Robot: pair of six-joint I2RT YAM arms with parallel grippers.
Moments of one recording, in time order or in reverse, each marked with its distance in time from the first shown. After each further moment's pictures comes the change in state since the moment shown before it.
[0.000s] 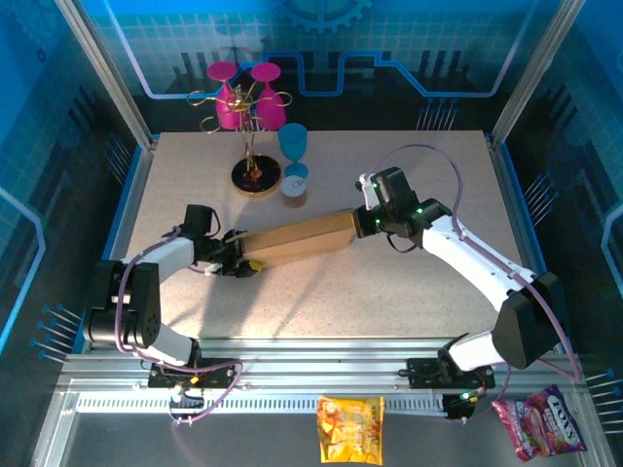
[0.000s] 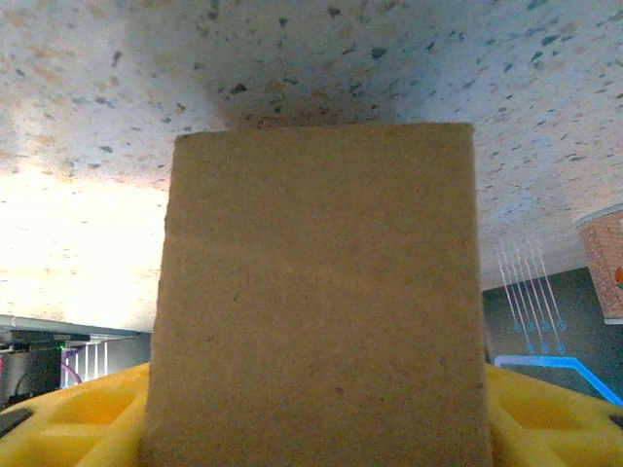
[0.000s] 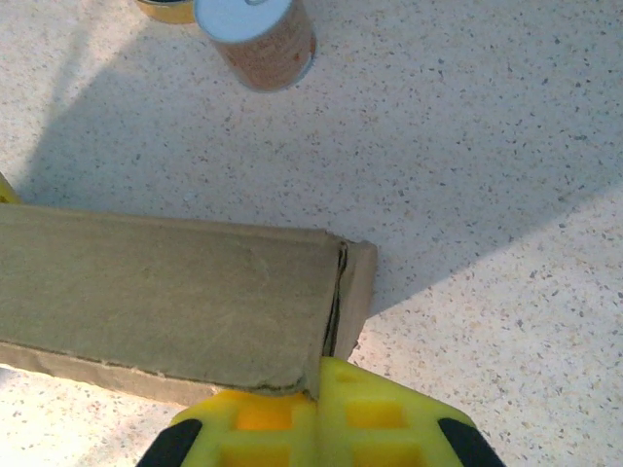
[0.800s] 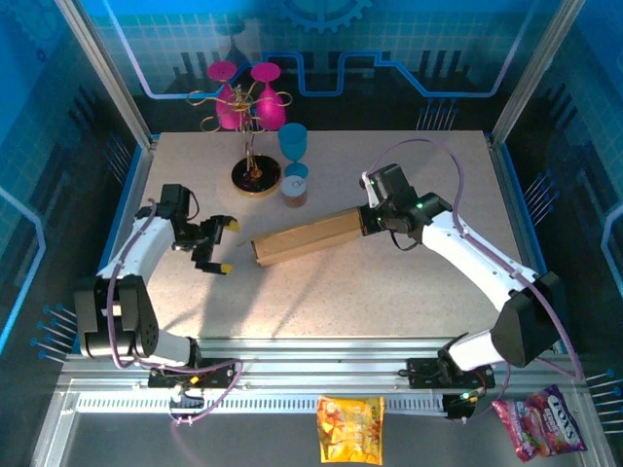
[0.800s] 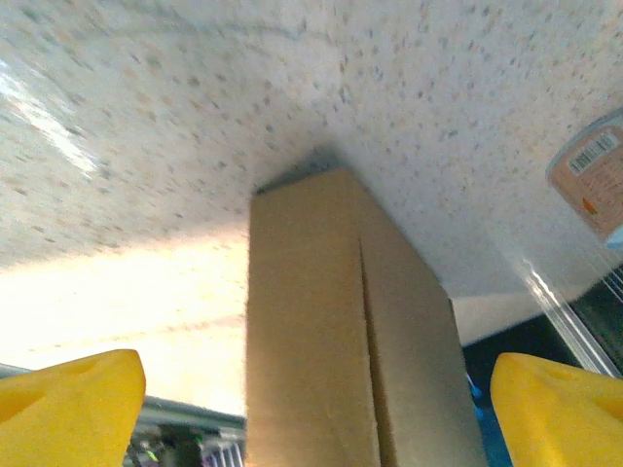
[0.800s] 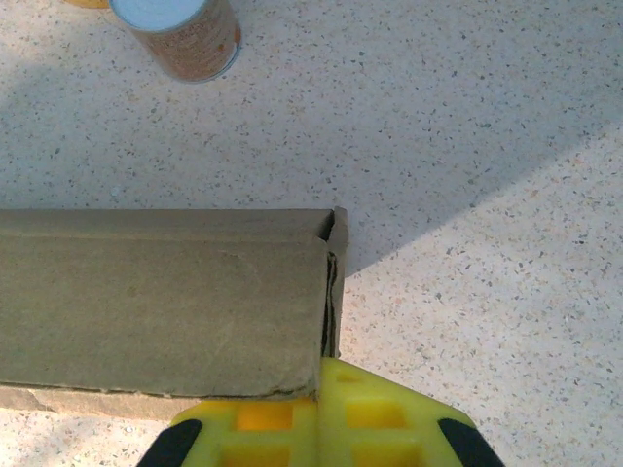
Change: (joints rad) left arm 0.117 -0.082 0.287 -0.563 -0.214 0.619; right arm 0.008 0.013 0.080 -0.126 0.140 -0.006
